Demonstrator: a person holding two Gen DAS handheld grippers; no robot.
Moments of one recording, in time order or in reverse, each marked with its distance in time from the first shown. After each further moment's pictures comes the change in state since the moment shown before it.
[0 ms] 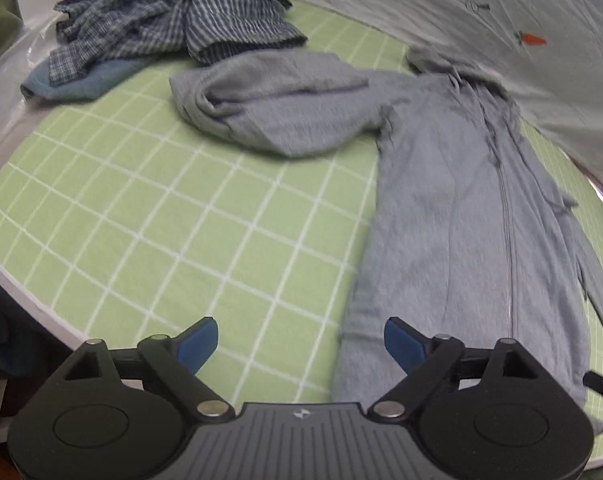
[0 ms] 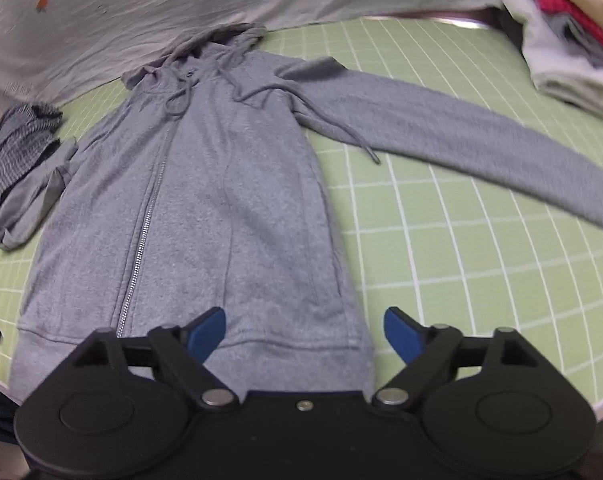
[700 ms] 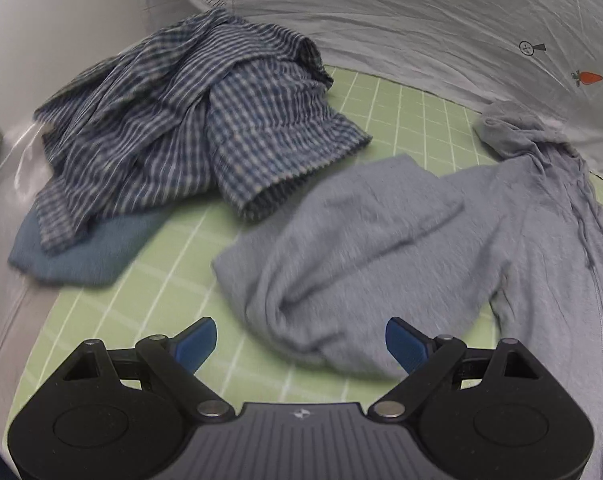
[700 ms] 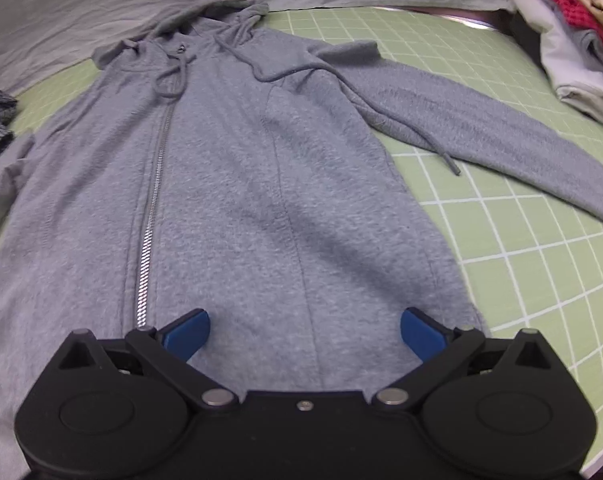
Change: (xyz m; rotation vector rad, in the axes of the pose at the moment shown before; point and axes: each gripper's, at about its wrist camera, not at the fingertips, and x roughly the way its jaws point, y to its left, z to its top) left arm 0.065 0.044 0.154 0.142 -0.131 0.114; right arm 0.081 0.084 0.028 0.075 0.006 -0.179
